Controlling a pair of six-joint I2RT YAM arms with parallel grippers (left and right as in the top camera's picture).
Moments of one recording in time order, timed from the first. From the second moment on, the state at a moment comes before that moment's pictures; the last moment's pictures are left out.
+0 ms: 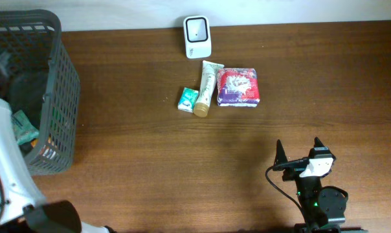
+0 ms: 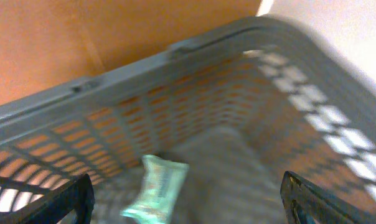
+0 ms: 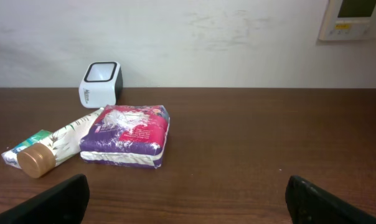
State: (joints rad) left arm 0.44 1.70 1.91 -0.93 -0.48 -0.47; right arm 0.01 0.01 0.01 -0.08 -0.02 0.02
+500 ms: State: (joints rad) left arm 0.56 2.08 1.91 -1.10 -0.36 -0.20; right arm 0.01 0.01 0.01 -0.08 -0.02 0.02
